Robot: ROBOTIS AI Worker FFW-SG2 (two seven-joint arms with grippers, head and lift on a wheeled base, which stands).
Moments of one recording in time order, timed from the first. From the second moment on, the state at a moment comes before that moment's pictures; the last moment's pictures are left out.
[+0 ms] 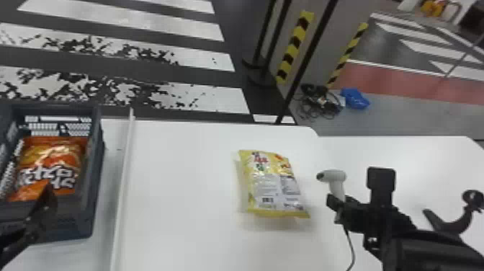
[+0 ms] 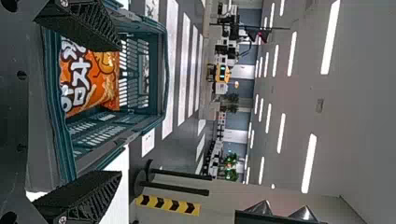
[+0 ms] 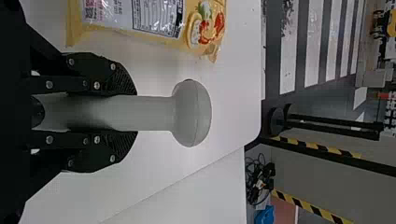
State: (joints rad) left arm 0.51 0.26 -0.02 -1.96 0.29 -0.07 -0.08; right arm 0.25 -0.17 -0.45 -1.99 0.01 0.91 0.25
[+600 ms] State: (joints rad) left arm 0.51 0.26 -0.02 -1.96 0.29 -0.07 -0.08; right arm 0.39 -0.07 -0.34 -2.29 0.04 1.11 0.25
